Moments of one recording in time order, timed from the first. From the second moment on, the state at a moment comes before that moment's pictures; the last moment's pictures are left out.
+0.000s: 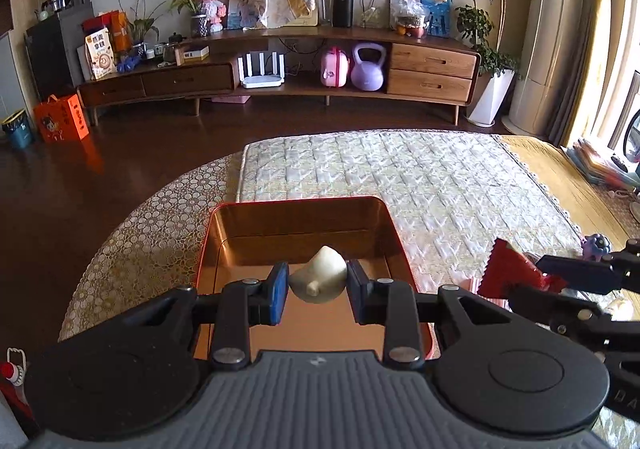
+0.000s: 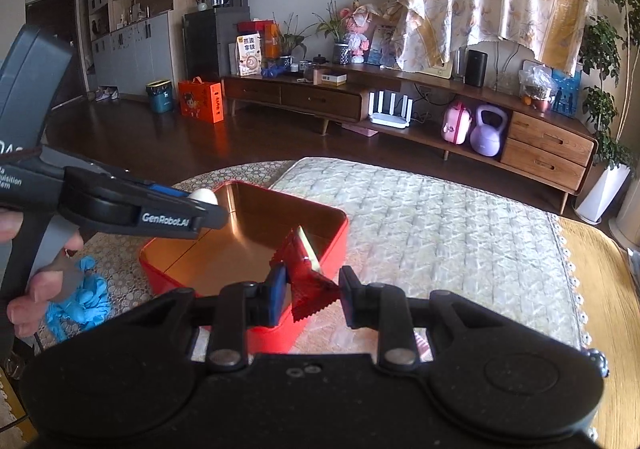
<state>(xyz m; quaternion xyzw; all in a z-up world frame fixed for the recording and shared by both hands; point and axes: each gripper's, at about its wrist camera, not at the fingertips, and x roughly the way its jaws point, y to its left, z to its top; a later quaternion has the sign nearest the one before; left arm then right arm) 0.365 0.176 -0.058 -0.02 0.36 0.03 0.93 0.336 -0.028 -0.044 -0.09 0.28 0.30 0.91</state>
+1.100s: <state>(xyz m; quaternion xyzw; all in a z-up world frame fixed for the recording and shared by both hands) 0.490 0.209 -0.147 -0.02 0.49 0.05 0.87 0.386 0.079 -0.124 -0.14 0.39 0.34 0.84</state>
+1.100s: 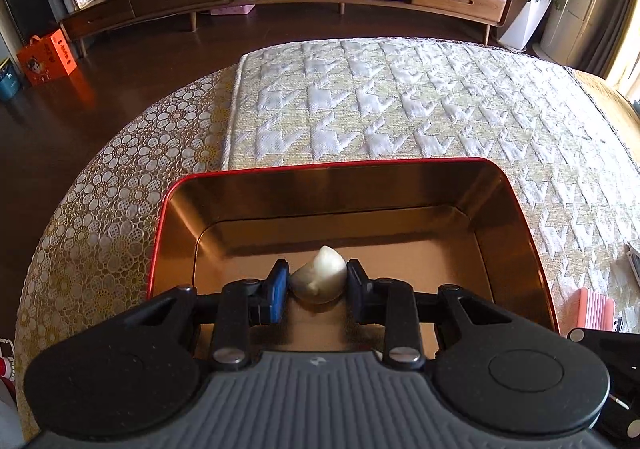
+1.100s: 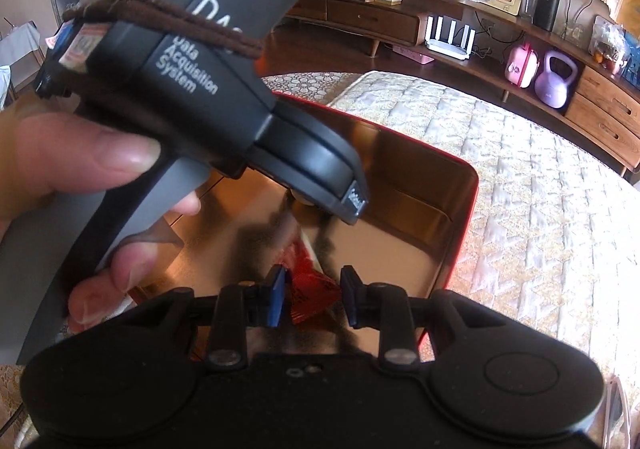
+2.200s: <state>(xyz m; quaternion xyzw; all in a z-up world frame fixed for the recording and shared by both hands) 0.411 0.189 -0.080 -0.04 0.45 0.06 0.89 0.366 0.024 -0.065 -0.08 0.36 0.32 0.87</state>
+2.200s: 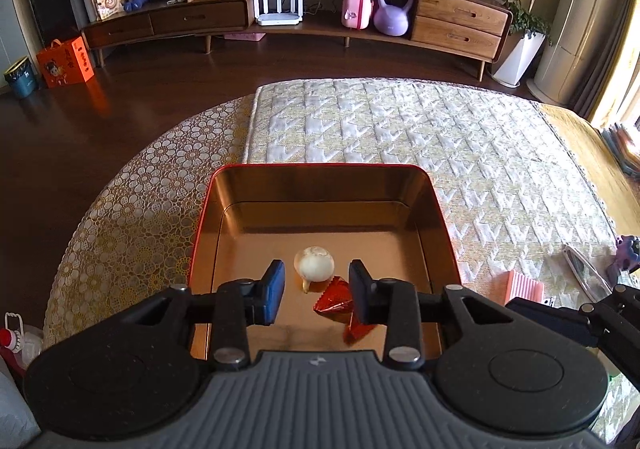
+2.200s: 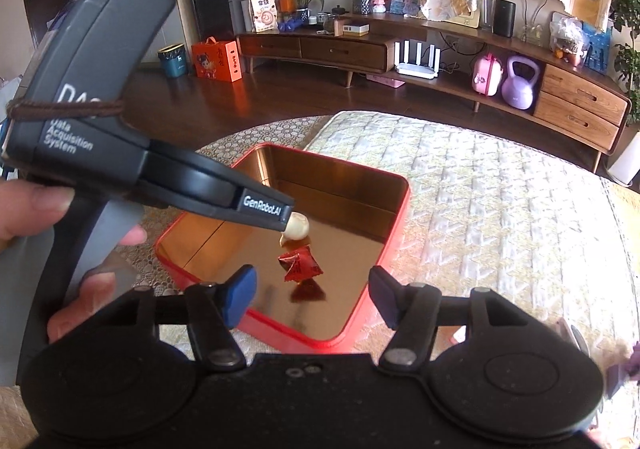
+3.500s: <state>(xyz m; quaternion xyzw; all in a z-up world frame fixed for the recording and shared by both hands) 0.259 0.085 -0.007 -0.01 0.36 0.04 0.93 0.233 -0.164 -0.019 0.03 0.30 0.27 0.92</state>
